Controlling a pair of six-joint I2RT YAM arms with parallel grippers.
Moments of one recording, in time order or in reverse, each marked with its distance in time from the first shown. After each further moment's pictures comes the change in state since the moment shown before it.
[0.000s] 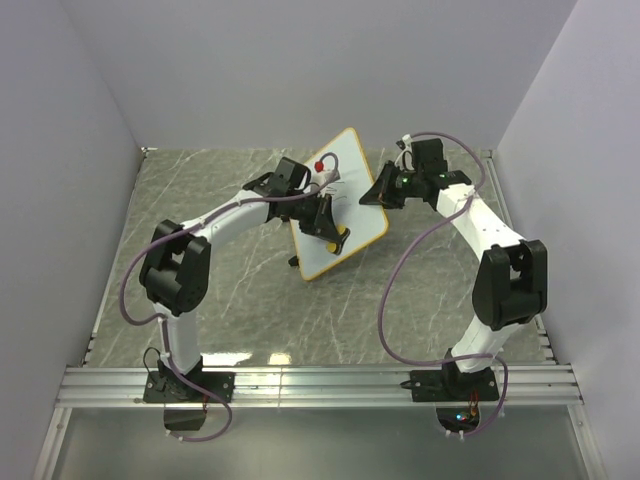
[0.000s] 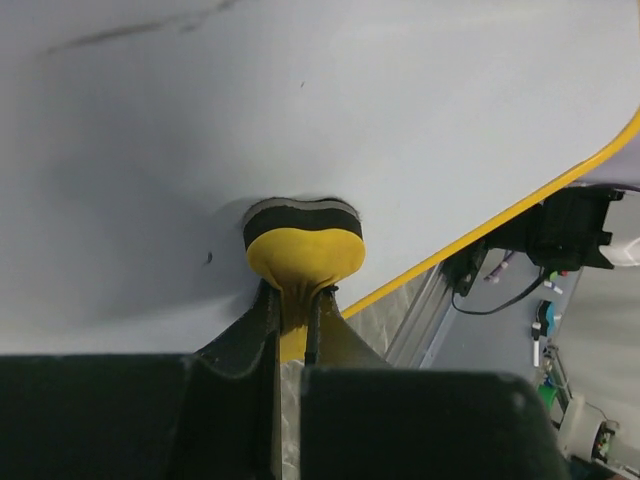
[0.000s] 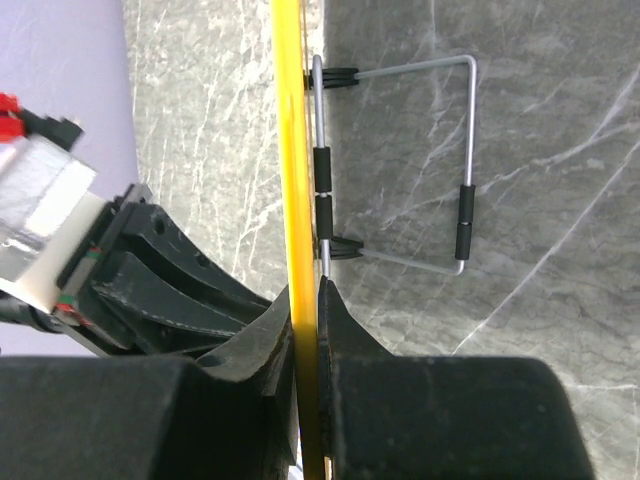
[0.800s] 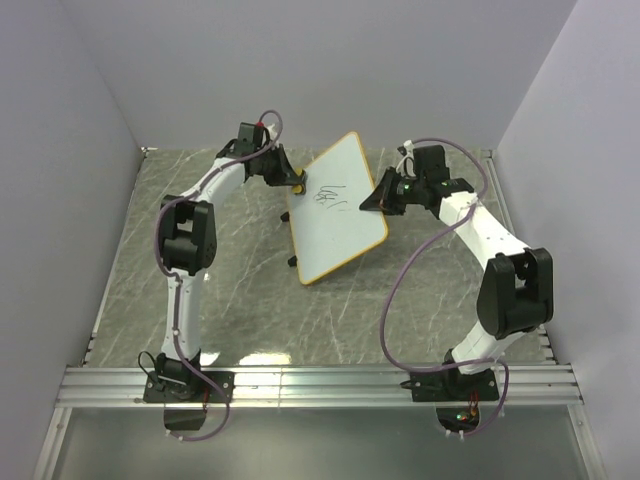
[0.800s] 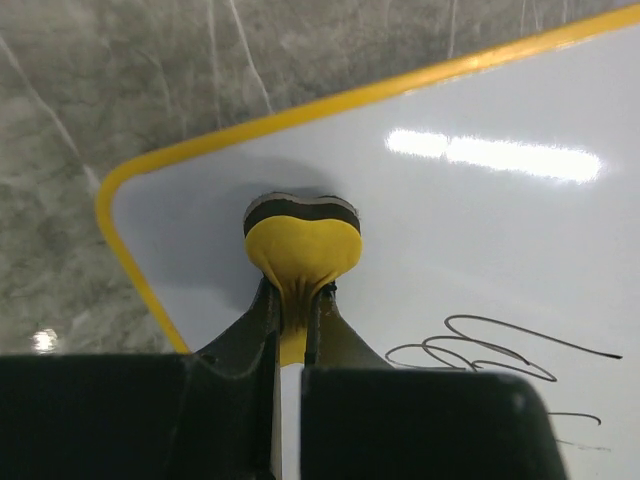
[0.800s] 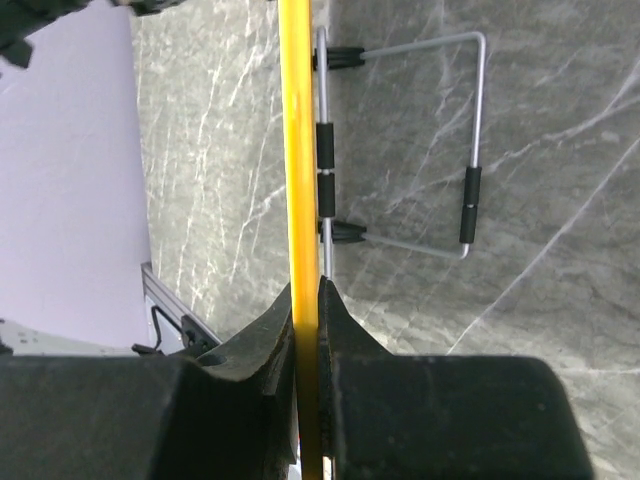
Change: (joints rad) left arm 0.303 0.373 0.450 0.041 -0.237 -0.204; right arm 0.004 -0.056 -0.082 0.030 -0.010 0.002
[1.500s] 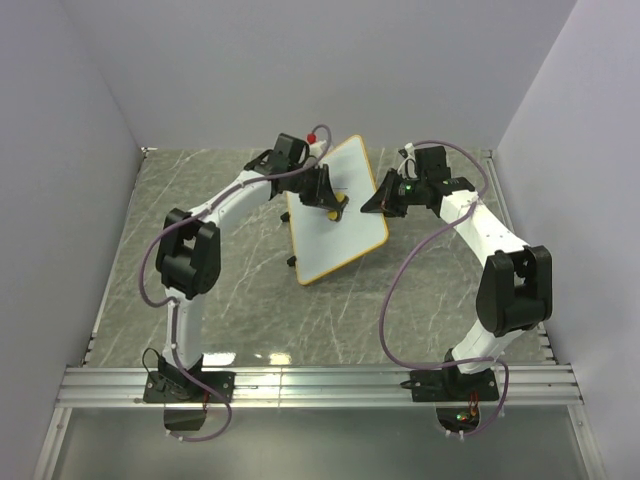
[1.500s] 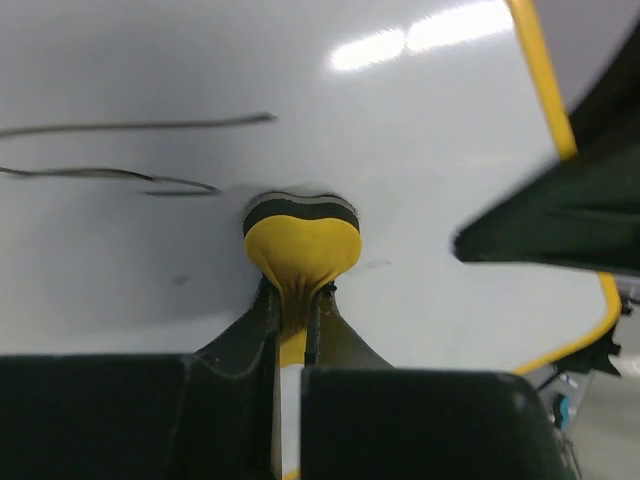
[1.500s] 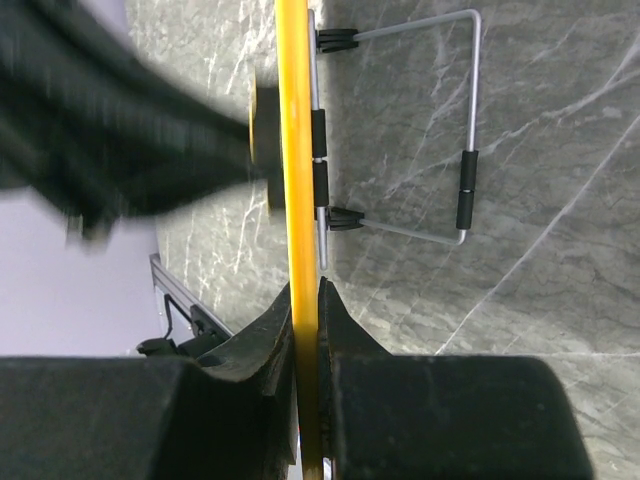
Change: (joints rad) left arm -0.234 -0.205 -0.174 -0.040 0.113 0.134; right arm -0.014 0.013 0.008 -0.040 -0.031 0.005
